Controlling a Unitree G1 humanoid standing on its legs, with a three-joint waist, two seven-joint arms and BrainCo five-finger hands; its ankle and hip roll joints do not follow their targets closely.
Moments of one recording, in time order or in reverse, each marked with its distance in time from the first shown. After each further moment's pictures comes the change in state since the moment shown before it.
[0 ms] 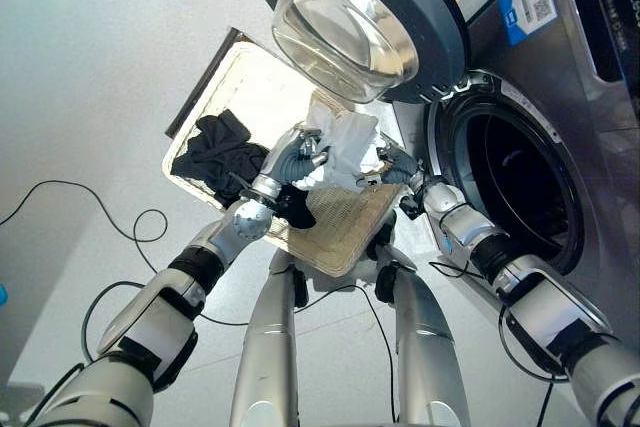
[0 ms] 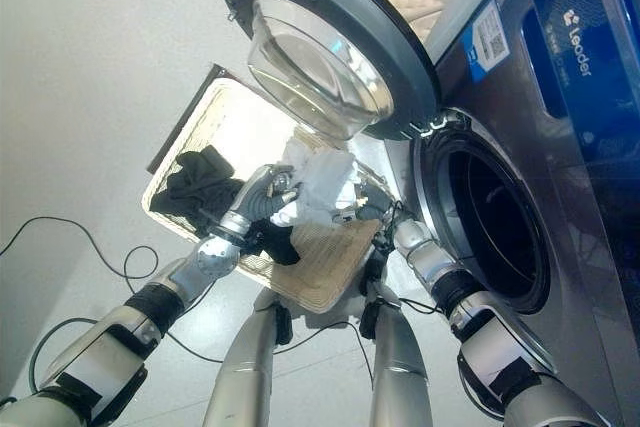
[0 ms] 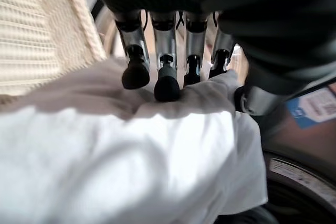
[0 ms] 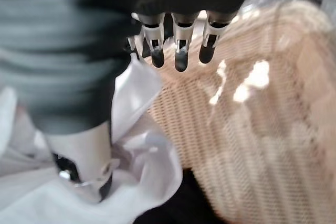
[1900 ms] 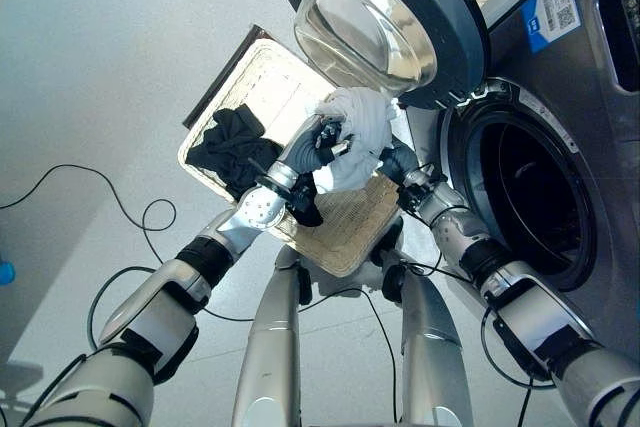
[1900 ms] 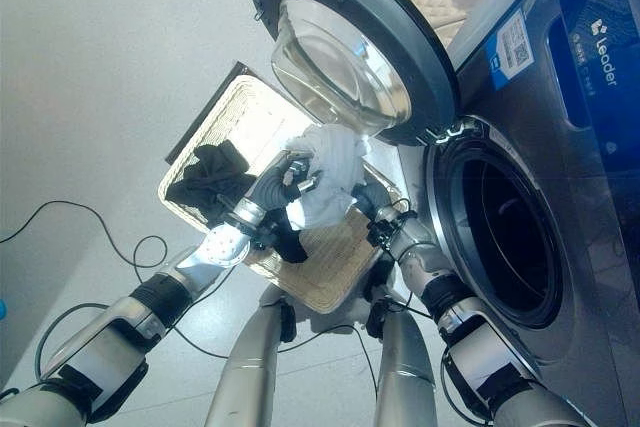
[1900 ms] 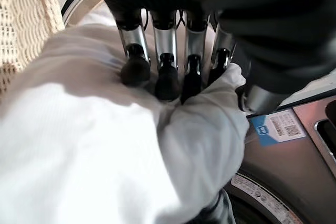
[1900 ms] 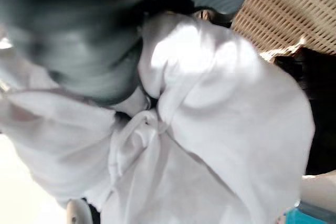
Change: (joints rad) left arm -0.025 -0.015 -0.040 -0.097 -0.136 0.045 -0.090; right arm 0.063 0.081 -0.098 -0.053 0.668 -0.070 0.332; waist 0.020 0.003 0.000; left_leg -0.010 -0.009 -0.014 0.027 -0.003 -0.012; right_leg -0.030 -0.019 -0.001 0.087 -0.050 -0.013
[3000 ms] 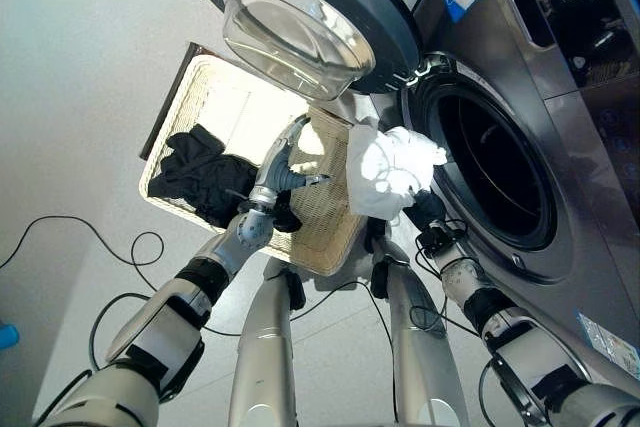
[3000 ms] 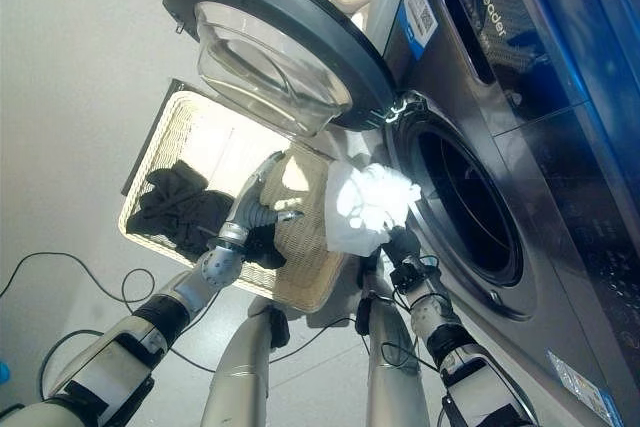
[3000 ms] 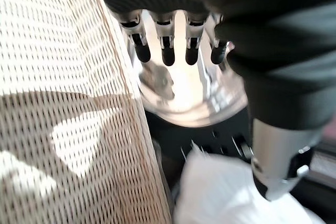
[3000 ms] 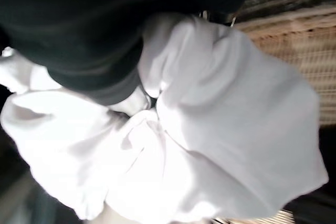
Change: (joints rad) left arm 0.095 -0.053 0.122 0.228 0.109 0.031 0.281; right arm 0.191 0.078 -0.179 0.213 0.376 -0.079 0.090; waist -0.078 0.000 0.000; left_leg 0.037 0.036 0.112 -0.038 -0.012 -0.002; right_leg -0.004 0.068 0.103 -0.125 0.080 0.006
